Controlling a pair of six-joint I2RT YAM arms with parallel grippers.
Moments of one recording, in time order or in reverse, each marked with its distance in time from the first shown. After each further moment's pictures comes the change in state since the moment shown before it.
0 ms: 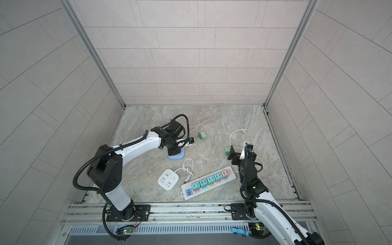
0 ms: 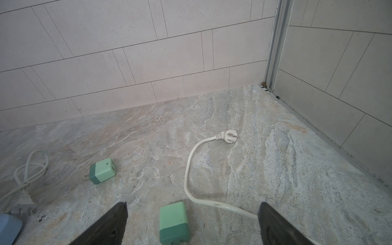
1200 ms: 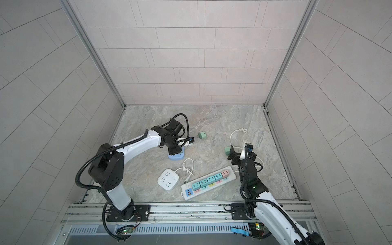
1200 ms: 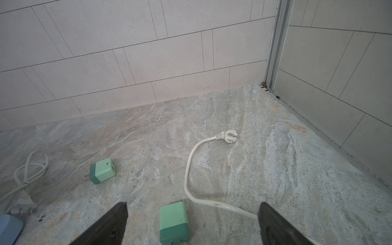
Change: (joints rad) left arm 0.021 0.023 0.012 0.019 0.072 0.042; right arm 0.000 0.000 0.000 0.000 0.000 0.000
